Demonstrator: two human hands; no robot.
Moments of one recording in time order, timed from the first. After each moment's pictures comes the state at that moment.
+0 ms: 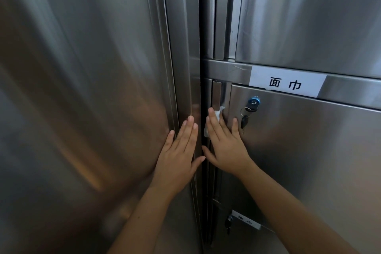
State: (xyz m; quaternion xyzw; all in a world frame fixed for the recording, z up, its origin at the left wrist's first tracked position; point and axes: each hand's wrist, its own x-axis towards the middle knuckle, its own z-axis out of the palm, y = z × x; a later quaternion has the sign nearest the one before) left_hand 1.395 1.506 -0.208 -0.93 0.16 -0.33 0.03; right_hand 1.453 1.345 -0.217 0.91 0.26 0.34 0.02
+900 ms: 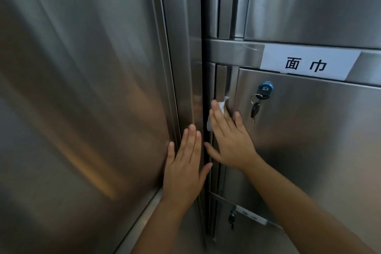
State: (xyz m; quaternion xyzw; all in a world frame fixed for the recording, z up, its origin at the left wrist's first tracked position) left_hand 1.395 1.492 -0.257 -0.94 0.11 -0.32 0.00; right_hand 1.470 1.344 -0.238 0.89 0.25 0.38 0.05
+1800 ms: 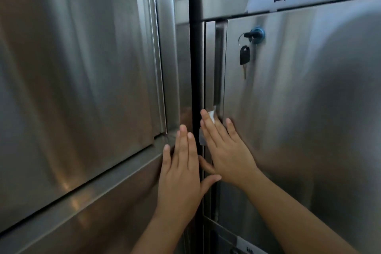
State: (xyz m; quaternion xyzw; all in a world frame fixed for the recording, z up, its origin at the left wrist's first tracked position) left_hand 1.395 1.452 -0.341 -0.94 0.03 -0.35 0.01; right_hand 1.473 1.329 -0.324 0.84 0.27 0.44 0.16
